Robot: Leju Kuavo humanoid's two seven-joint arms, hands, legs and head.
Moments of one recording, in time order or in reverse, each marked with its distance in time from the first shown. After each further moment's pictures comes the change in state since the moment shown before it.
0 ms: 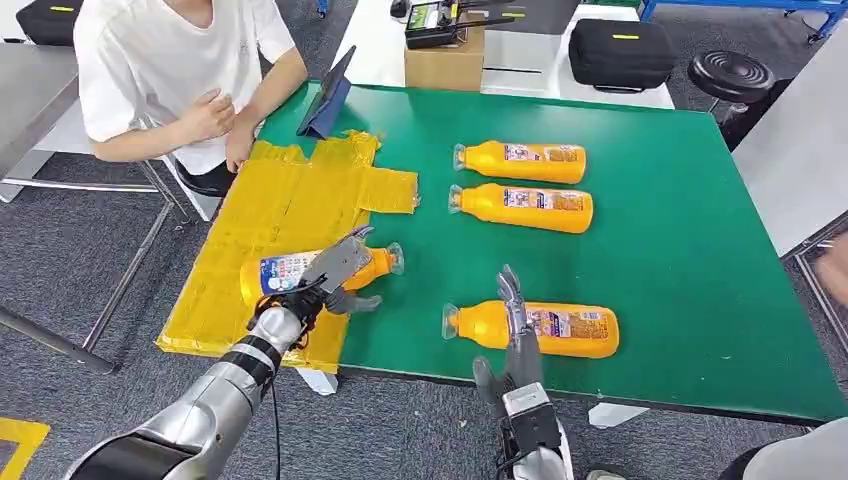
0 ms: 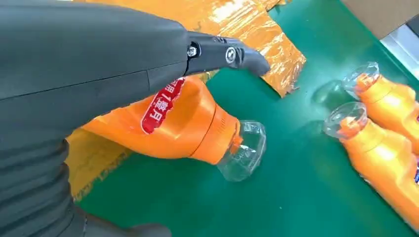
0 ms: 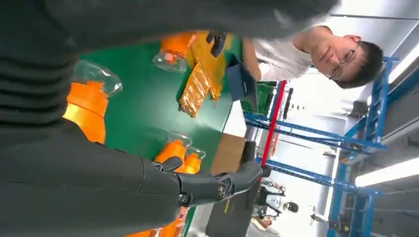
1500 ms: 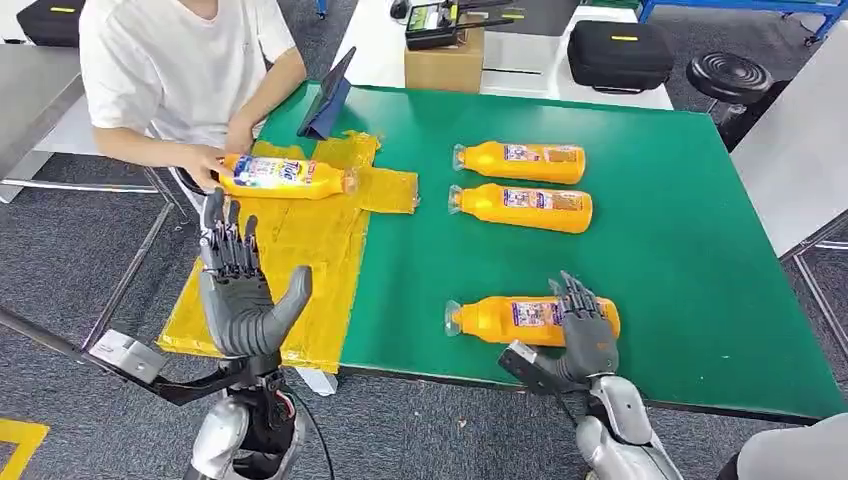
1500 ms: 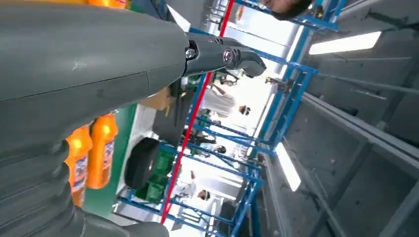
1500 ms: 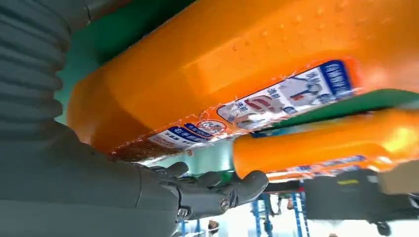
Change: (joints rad) left arm 0.596 -0.088 -0.159 -1.127 0.798 0.237 -0.273; right arm -0.295 -0.252 -0.059 0.536 0.858 -0.223 0.560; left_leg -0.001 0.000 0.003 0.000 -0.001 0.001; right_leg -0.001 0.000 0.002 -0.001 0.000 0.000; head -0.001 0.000
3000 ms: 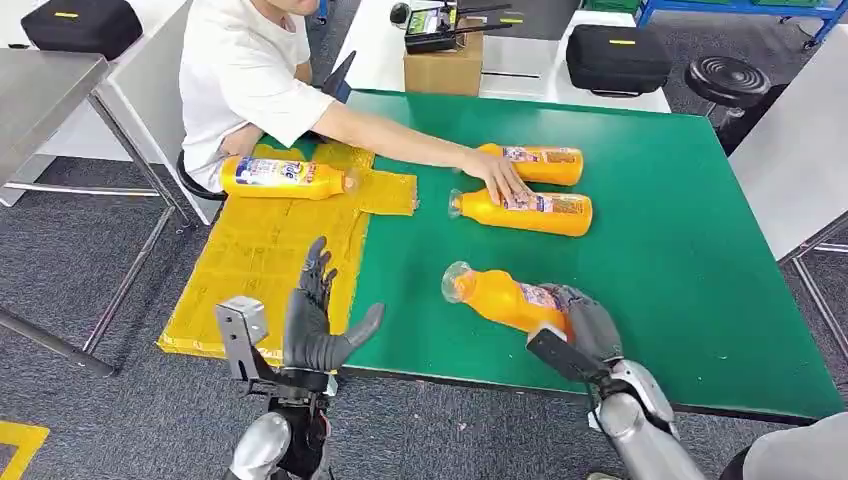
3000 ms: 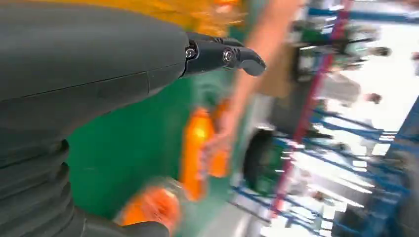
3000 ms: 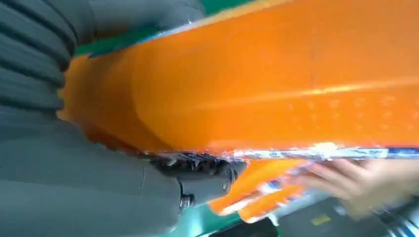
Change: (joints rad) left arm -0.006 0.015 -0.105 0.224 -0.047 0.082 0.282; right arm 0.051 -0.051 -0.014 -0.195 -0.497 0.282 -0.274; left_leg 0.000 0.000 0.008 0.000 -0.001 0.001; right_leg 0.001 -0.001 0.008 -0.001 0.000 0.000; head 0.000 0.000
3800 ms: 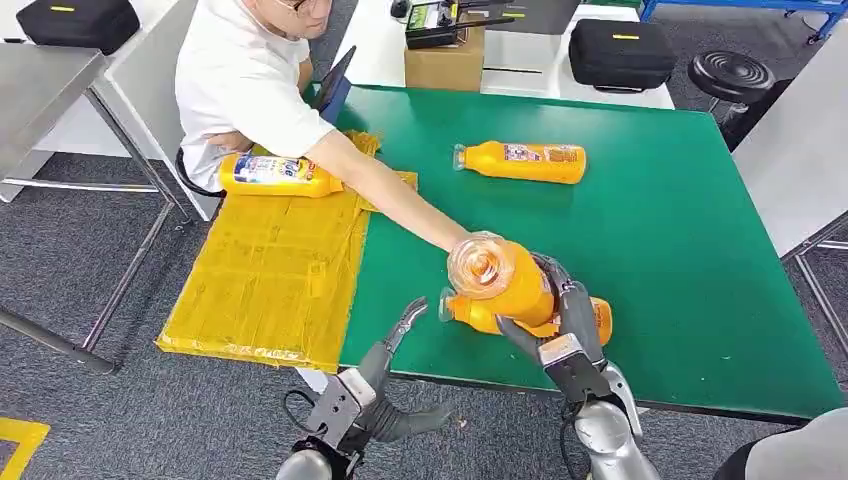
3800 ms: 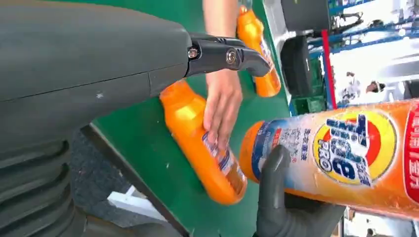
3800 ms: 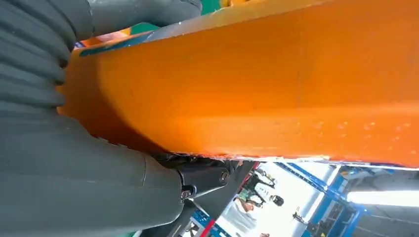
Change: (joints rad) left arm -0.013 0.082 -0.198 0.173 -0.305 -0.159 -0.127; right arm 0.114 0.137 -0.034 -0.397 -0.227 0.062 -0.152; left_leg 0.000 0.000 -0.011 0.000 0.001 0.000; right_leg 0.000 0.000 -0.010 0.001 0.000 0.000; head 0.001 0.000
